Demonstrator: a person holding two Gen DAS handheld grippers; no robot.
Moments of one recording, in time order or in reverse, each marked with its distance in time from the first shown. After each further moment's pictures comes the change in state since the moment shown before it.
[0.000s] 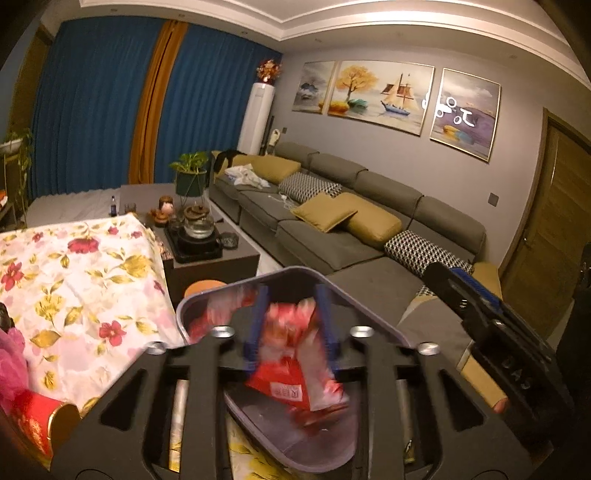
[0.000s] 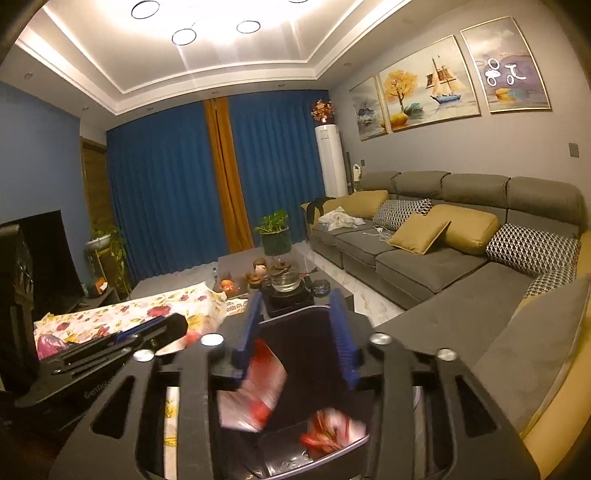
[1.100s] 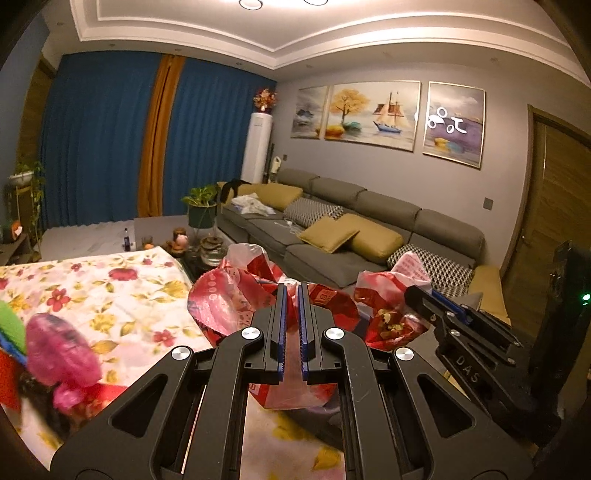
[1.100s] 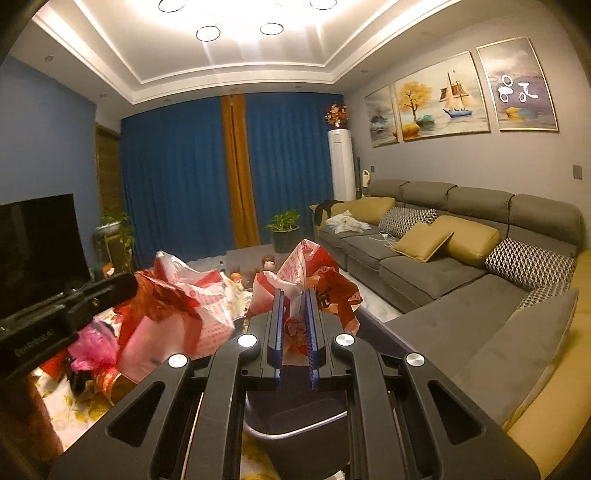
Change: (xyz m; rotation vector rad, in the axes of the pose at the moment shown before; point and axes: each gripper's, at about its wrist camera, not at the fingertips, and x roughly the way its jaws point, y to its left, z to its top) left arm -0.107 -0.009 0.000 0.078 -0.102 0.028; right arm -0.032 0.019 0.001 -0.070 0.009 0.022
